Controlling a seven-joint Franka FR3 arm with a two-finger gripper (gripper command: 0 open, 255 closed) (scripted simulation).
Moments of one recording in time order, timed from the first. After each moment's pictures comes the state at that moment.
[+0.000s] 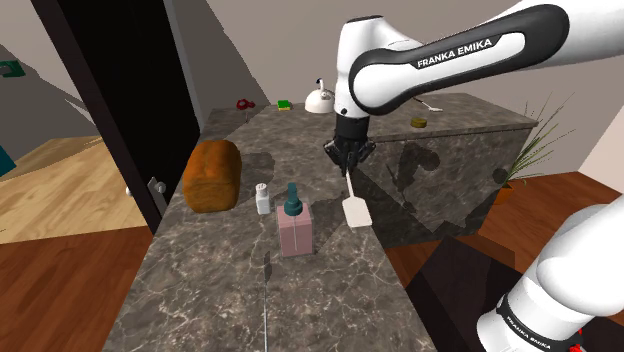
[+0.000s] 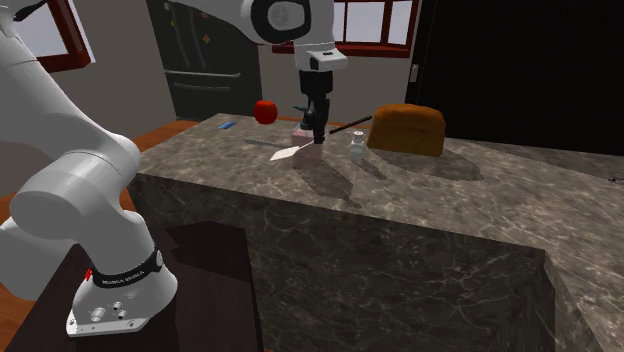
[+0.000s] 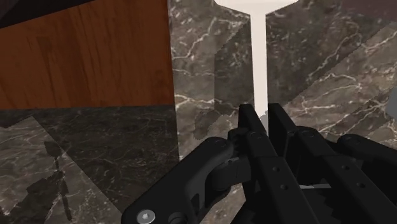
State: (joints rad) arm -0.16 -0.30 0.34 -2.24 0.06 2.01 0.74
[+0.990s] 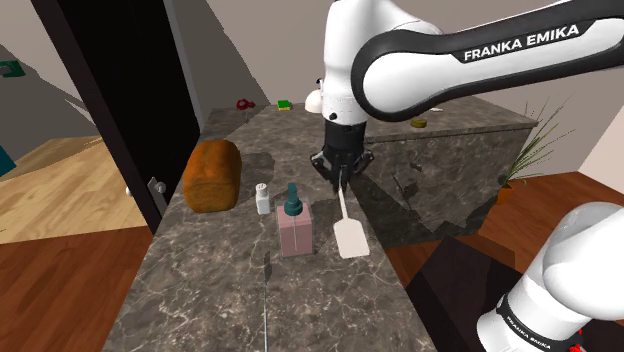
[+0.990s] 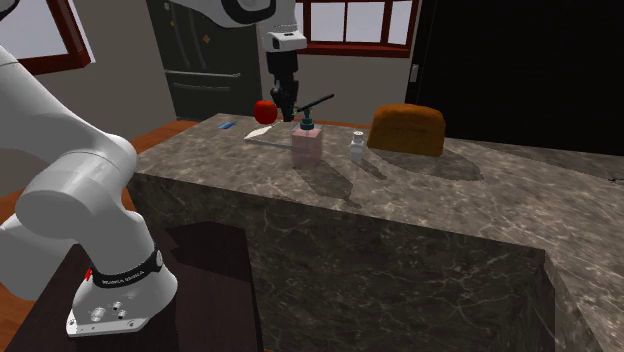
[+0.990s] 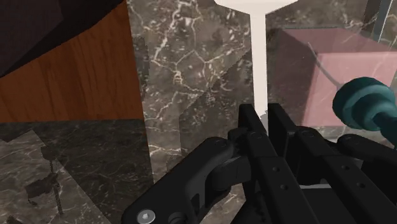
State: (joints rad) arm -0.07 -0.40 0.46 -2.24 0.13 1.91 0.92
